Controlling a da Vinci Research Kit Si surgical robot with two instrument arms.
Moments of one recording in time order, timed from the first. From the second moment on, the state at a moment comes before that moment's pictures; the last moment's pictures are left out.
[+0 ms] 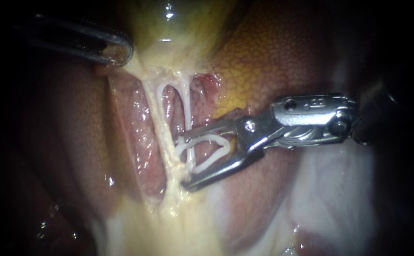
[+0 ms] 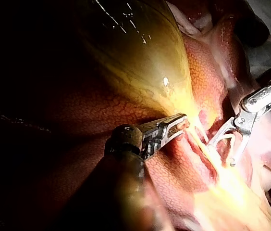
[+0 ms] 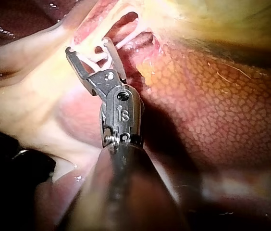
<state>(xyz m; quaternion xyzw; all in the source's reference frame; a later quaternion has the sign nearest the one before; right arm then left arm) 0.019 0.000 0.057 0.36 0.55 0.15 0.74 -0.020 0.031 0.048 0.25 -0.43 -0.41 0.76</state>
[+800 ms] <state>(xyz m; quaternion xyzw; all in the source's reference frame) 0.022 0.000 0.060 0.40 0.59 0.12 0.69 -0.020 0.030 0.048 0.25 -0.43 -0.41 0.76</state>
